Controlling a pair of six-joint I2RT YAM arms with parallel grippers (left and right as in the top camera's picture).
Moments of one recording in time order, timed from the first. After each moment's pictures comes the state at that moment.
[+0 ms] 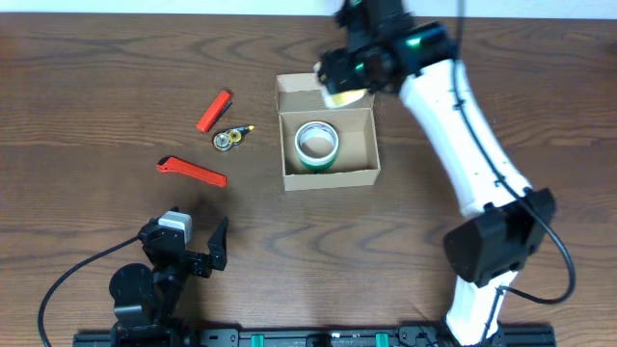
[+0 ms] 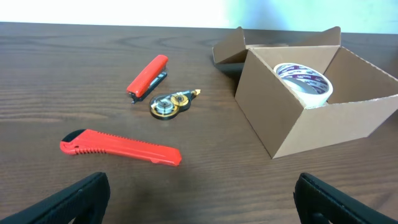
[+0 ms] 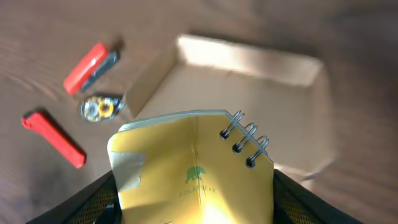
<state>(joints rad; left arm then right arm) 0.07 0.01 0.13 -0.44 0.36 -0.02 0.43 2.03 2.05 -1.07 -0.12 0.22</state>
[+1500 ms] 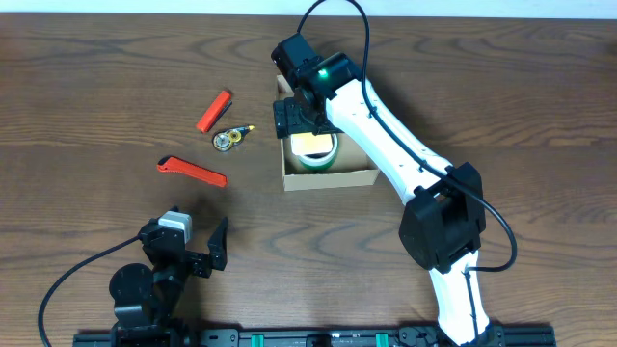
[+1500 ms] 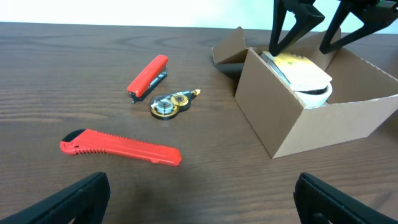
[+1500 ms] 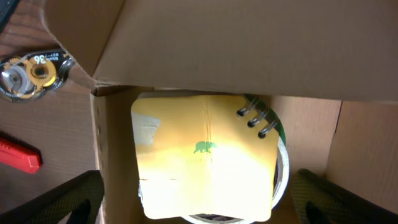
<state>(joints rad) 0.07 0.01 0.13 -0.44 0.36 -0.02 0.61 2.21 2.05 -1.17 0.06 0.51</state>
